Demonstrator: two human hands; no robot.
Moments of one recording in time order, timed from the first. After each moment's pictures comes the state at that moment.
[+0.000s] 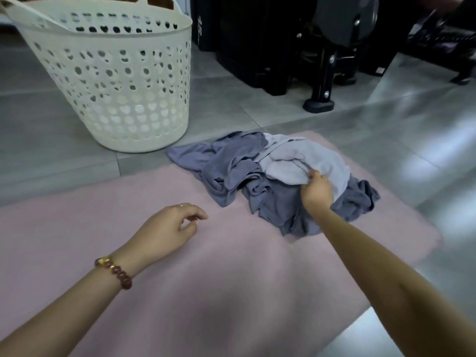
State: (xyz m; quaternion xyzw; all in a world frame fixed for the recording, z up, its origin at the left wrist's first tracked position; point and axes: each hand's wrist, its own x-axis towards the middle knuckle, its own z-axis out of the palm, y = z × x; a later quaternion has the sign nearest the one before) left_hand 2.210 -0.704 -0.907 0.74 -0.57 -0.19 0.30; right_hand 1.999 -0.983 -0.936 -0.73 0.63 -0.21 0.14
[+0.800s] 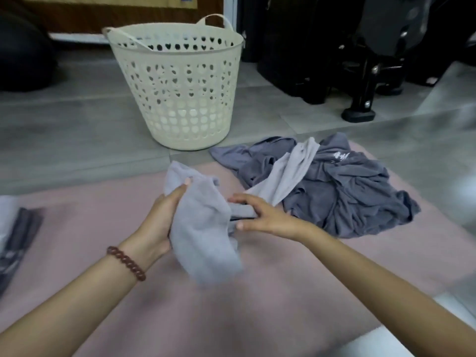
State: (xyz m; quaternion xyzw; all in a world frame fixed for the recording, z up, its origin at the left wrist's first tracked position) left_hand 2.191 -0.634 -0.845 0.56 -0.20 -0.36 0.72; right_hand 2.059 -0.803 -0.871 -0.88 0.14 0.03 0.45
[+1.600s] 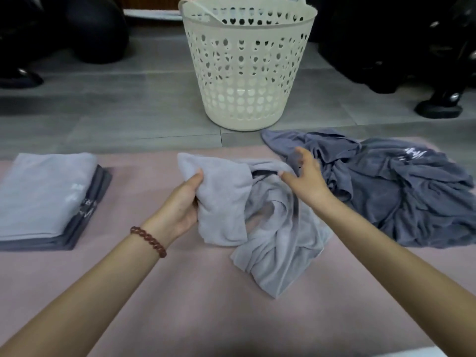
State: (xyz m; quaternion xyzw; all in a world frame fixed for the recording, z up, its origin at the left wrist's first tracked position) left_hand 2.224 -0.573 -0.865 0.57 -0.03 -0.38 0.73; right_hand 2.124 -0.779 -0.862 -0.83 0.31 -0.15 0.44
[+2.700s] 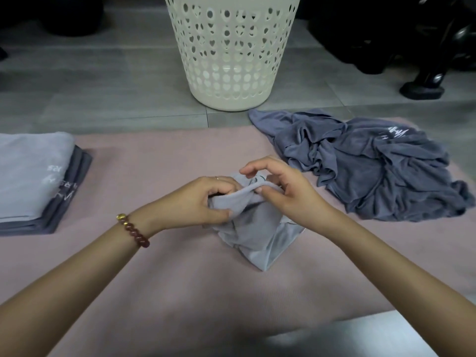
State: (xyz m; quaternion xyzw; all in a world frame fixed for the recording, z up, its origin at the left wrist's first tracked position) left_hand 2.198 -0.567 -0.863 0.67 -0.57 -0.30 0.38; right_hand 2.064 -0.736 -0.854 -0.85 0.00 -0.13 0.51
